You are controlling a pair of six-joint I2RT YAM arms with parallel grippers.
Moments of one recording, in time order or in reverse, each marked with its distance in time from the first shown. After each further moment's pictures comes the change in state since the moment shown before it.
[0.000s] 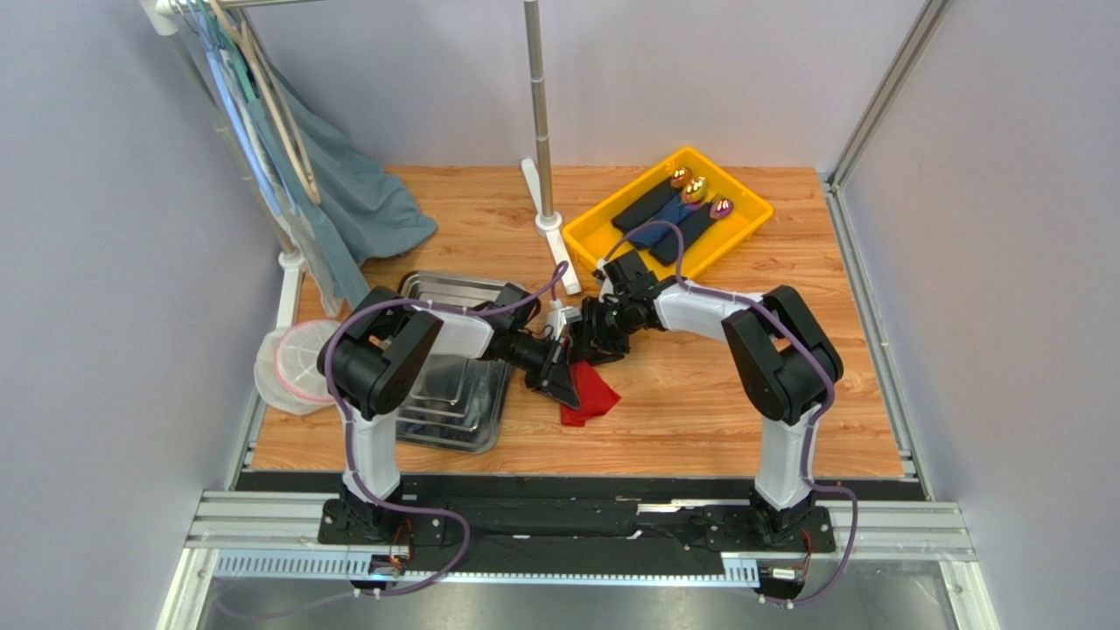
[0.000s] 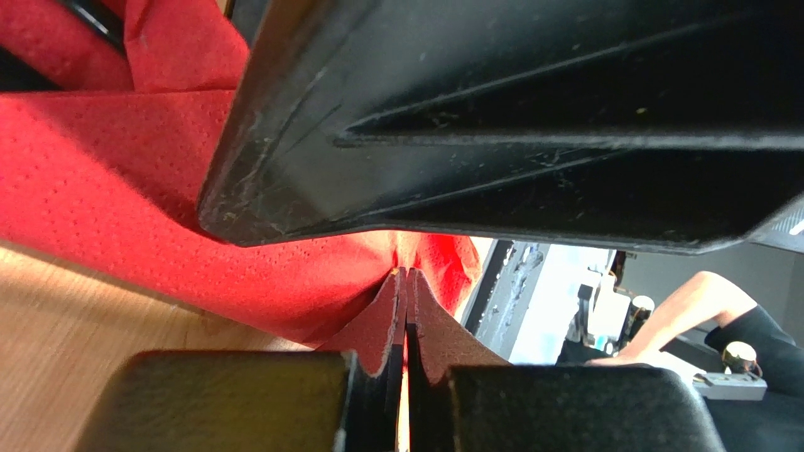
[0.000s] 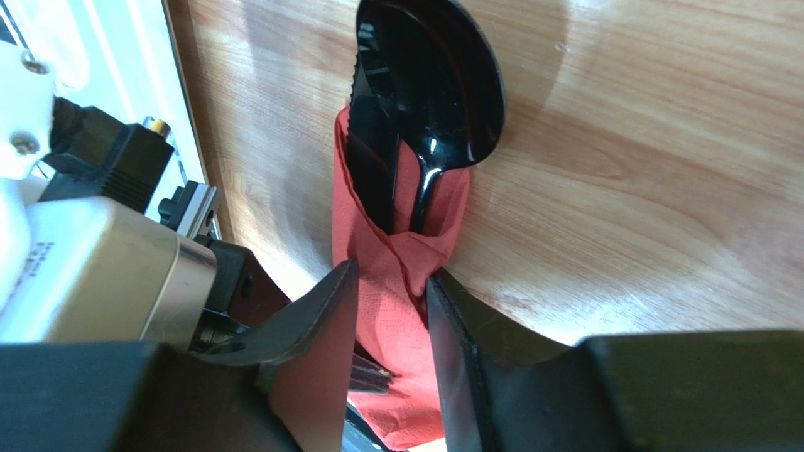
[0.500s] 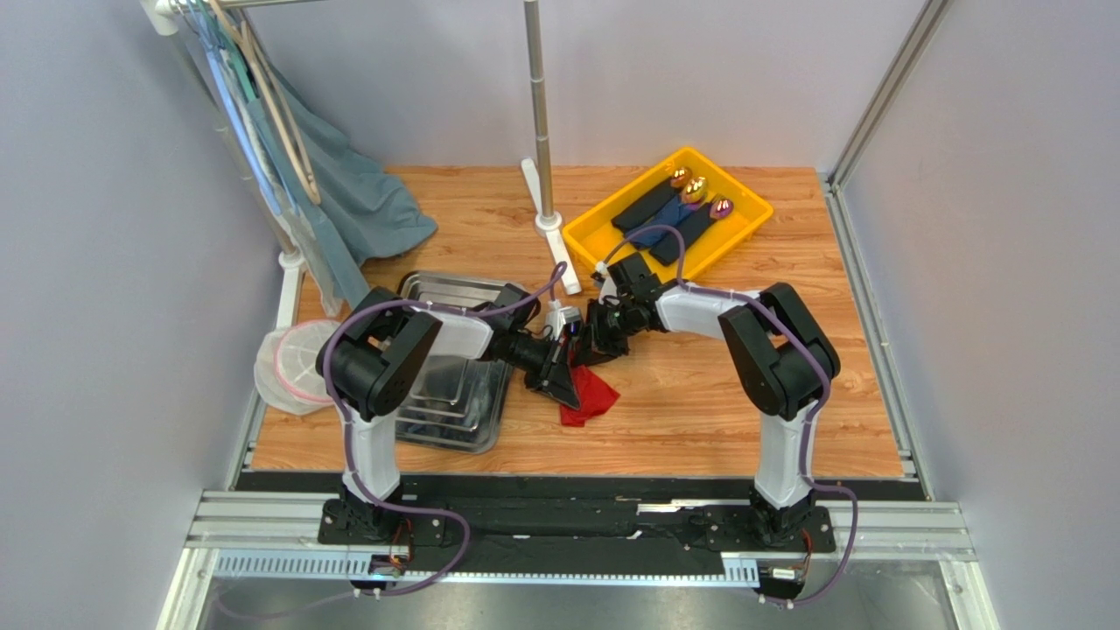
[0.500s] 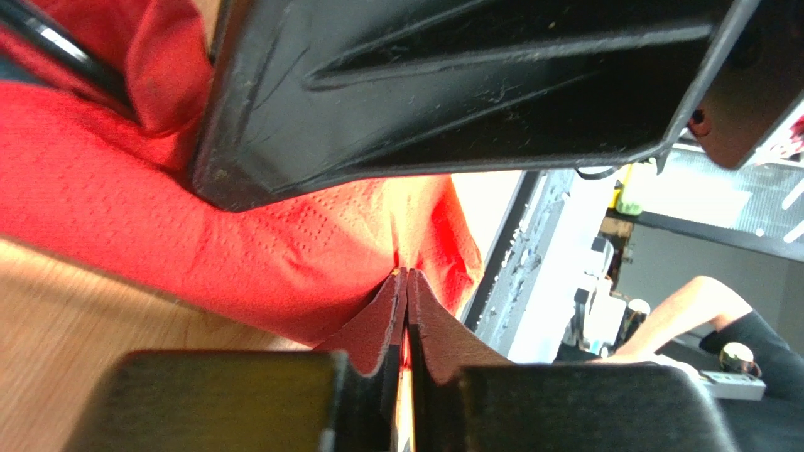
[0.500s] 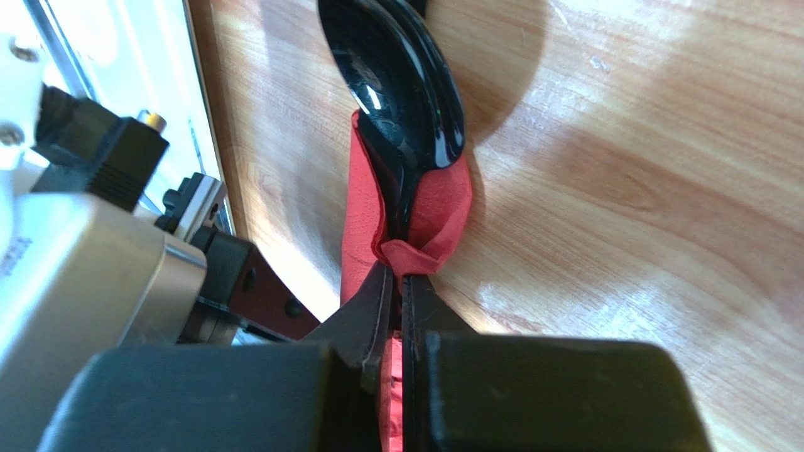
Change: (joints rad) left arm 0.006 -0.005 -0.004 0.005 -0.005 -0.017; right arm -0.023 0.024 -0.022 0.064 -0.086 -0.009
